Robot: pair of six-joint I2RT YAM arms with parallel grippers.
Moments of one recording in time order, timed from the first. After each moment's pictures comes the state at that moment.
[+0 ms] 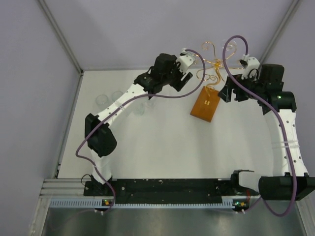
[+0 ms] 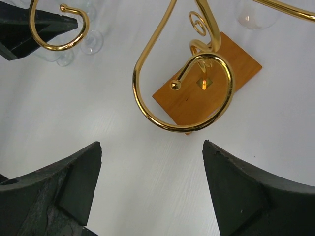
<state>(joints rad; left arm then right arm) -0.69 1.94 1.95 -0.42 0.05 0.30 -0.02 1.21 1.45 -0.85 -0.46 -0.06</state>
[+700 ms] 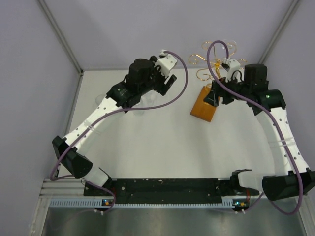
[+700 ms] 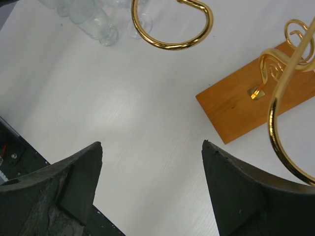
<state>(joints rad) -0.69 1.55 1.67 -0.41 -0.01 0.29 0.16 1.22 1.45 -0.85 -0.50 -0.05</state>
